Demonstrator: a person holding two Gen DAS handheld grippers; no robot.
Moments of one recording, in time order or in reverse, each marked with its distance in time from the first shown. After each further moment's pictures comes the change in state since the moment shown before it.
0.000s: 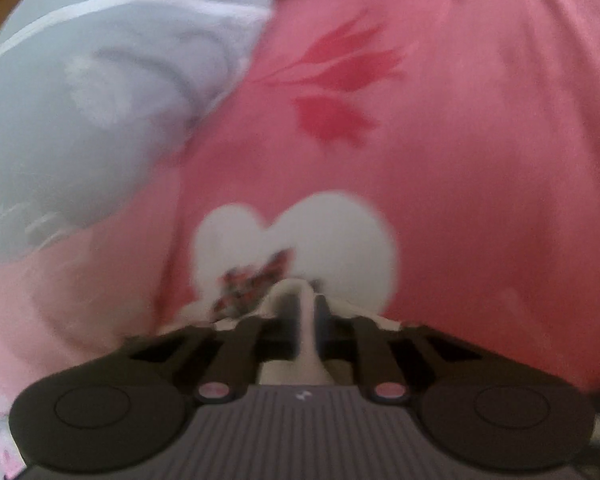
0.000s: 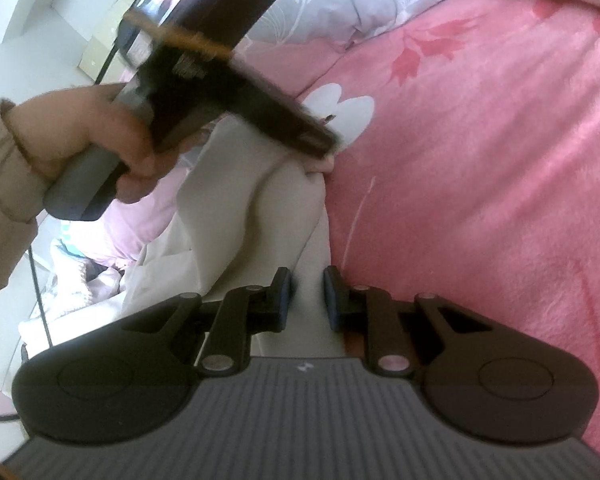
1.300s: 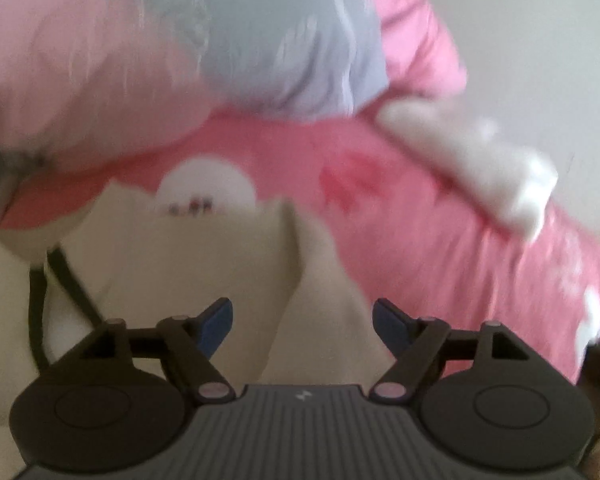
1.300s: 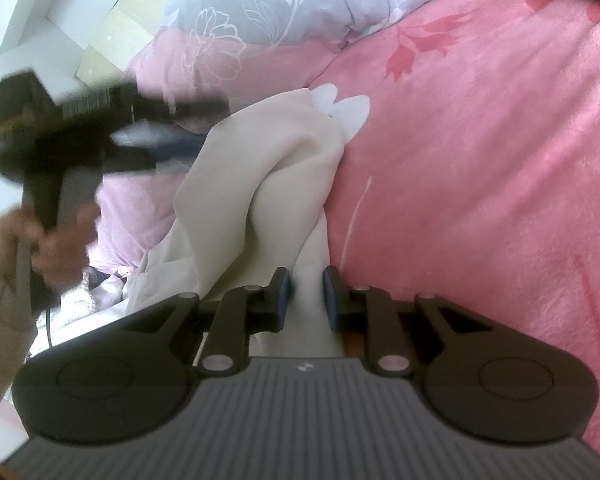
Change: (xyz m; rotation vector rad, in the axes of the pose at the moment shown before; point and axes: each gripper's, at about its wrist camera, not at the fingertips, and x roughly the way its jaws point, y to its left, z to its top) left arm -0.020 0.065 -0.137 -0.749 -0.297 -0.617; right arm -0.001 -0.004 -0.002 0.031 -0.008 0.004
